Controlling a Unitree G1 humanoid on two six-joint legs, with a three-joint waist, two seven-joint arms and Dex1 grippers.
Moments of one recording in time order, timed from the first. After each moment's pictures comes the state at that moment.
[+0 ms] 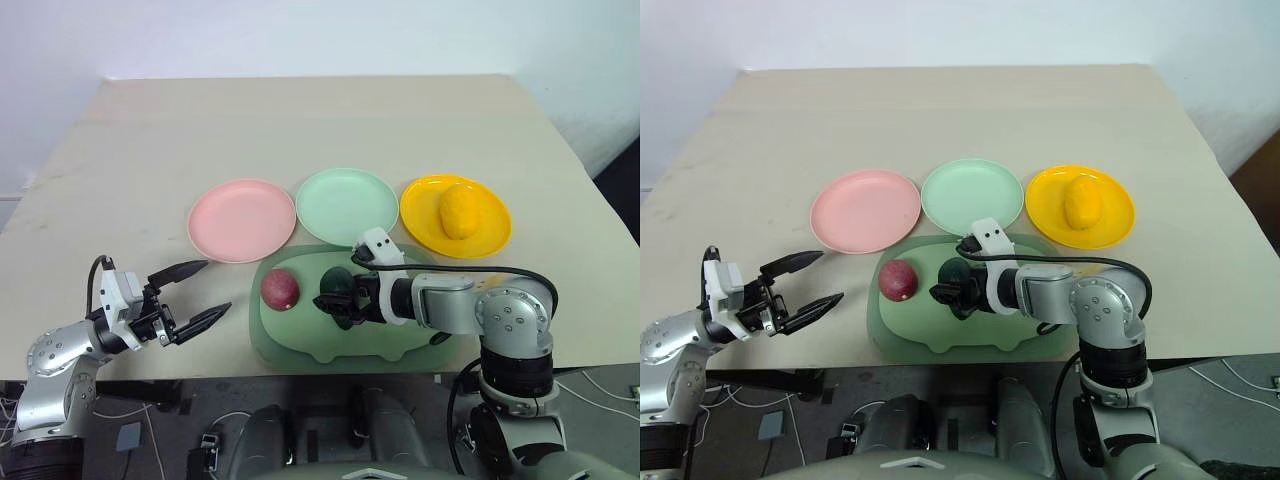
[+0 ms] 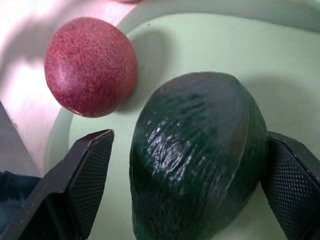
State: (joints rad) left arm 0.07 0.62 0.29 0.00 -0.57 -0.10 -1.20; right arm -0.49 -0.23 -0.02 -0.45 0.94 1.61 -0.03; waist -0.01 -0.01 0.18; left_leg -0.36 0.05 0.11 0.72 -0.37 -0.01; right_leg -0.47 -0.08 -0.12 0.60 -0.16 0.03
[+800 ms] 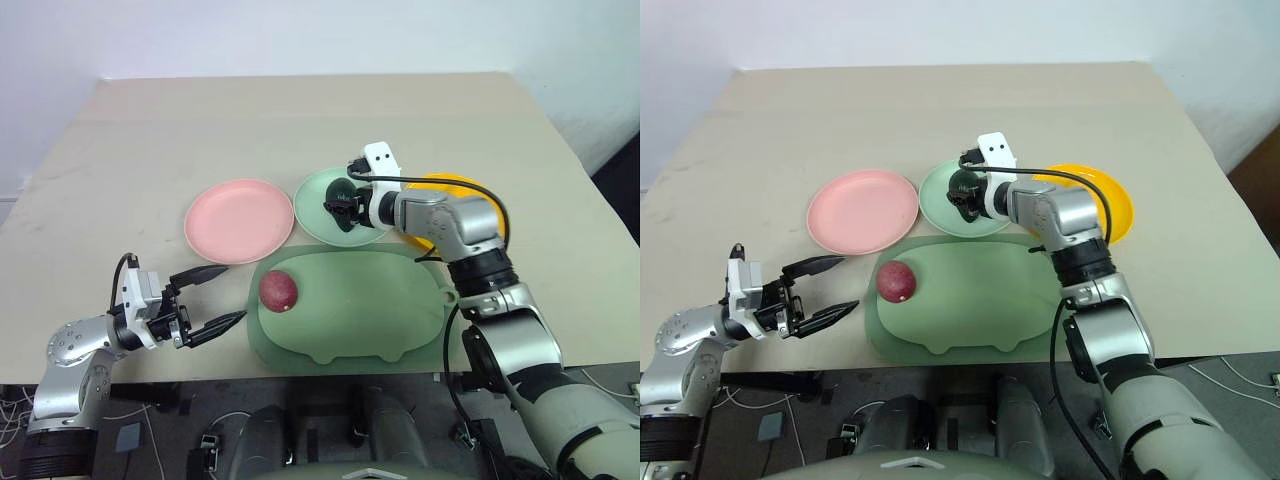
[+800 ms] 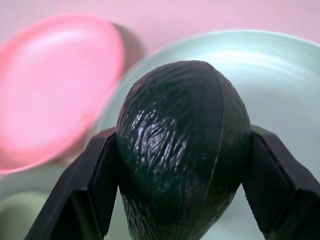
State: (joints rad) left arm 0.02 0.61 0.21 -0.01 -0.57 -0.07 -1.25; right arm -0.98 -0.27 0.16 0.48 0.40 0.84 0.36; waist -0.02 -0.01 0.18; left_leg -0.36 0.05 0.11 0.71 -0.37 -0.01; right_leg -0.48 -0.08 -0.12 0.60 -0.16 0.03
